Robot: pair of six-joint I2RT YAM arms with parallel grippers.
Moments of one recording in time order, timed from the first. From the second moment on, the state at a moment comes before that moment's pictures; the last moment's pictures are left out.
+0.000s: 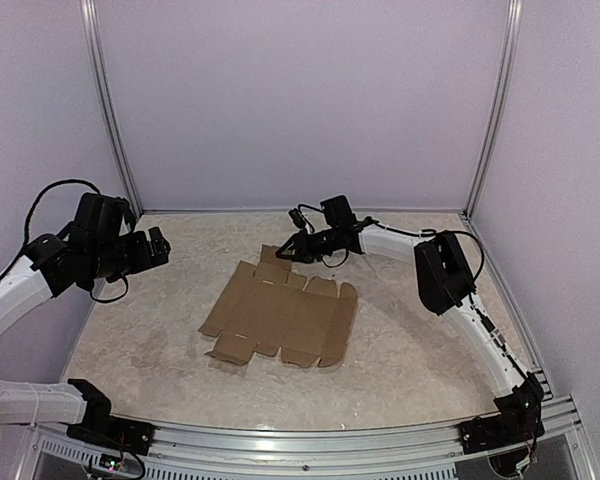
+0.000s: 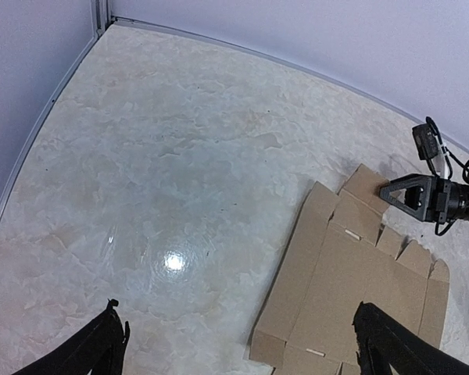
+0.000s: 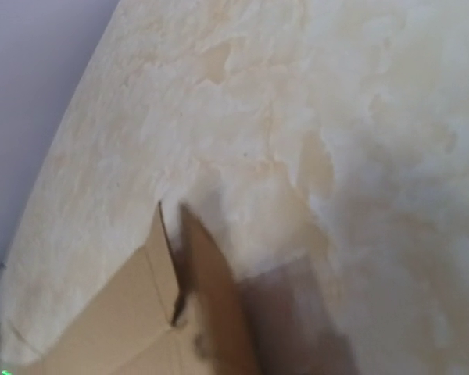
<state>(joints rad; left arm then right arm) -0.44 1.00 0.93 -0.62 -0.29 -0.58 0.57 2.77 2.36 -0.19 -0.81 0.47</state>
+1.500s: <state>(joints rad) -0.50 1.04 0.94 -0.58 -0.26 -0.55 0.75 1.76 0.87 0.19 0.28 1.02</state>
